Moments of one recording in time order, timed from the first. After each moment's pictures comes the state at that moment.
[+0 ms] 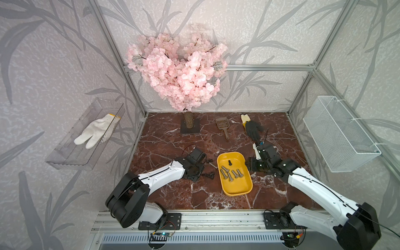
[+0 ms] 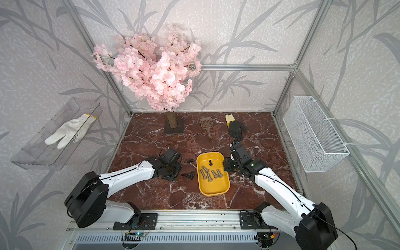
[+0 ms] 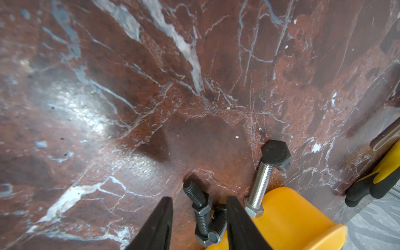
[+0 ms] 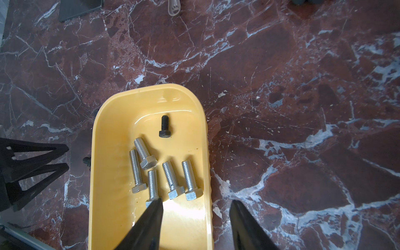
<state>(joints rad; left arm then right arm) -0.66 1.42 0.76 -0.52 -0.03 -1.74 0.54 1.08 0.75 -0.60 -0.01 0.54</state>
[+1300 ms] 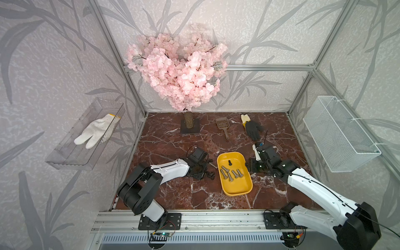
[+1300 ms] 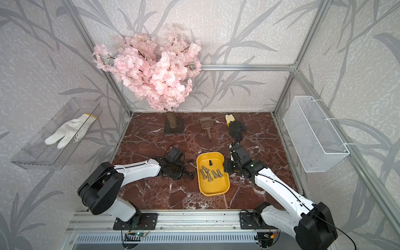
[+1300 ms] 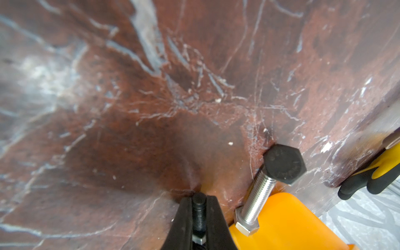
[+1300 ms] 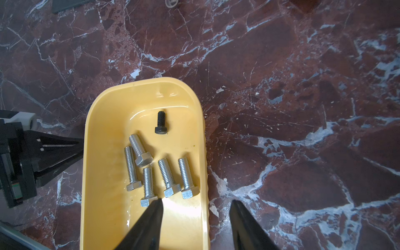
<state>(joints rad) -0.63 1.56 0.75 -0.32 0.10 -1.72 0.54 1.08 0.74 -0.60 -0.01 0.53</state>
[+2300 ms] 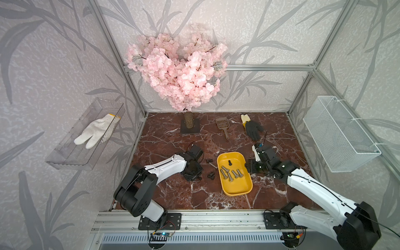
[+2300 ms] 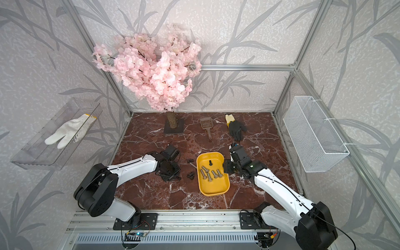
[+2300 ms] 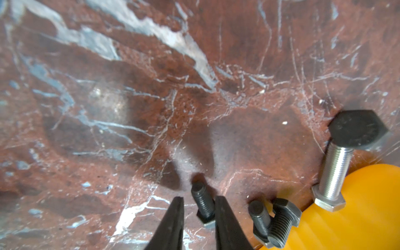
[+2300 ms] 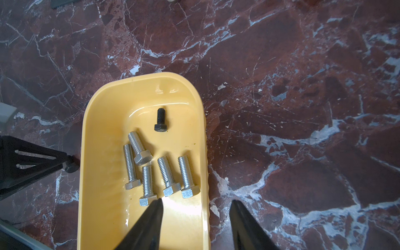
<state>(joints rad) -0.56 1.53 0.84 -0.70 0.14 -1.24 0.54 1.08 0.71 -0.58 -0.02 0.53</state>
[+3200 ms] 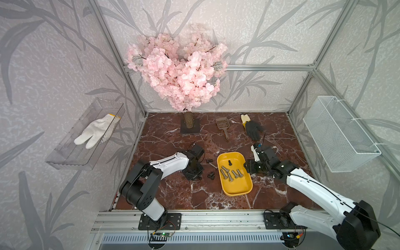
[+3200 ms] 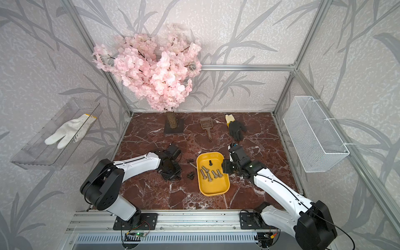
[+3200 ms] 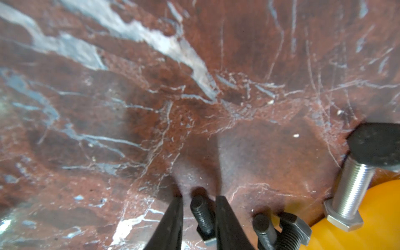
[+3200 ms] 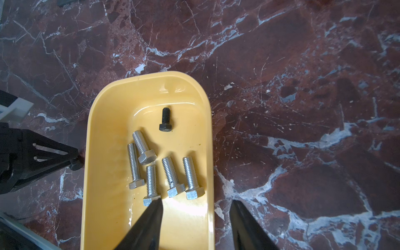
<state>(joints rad) -0.55 1.61 0.87 -0.71 0.13 -1.22 0.55 1.09 0.71 -0.56 -0.04 0.52</state>
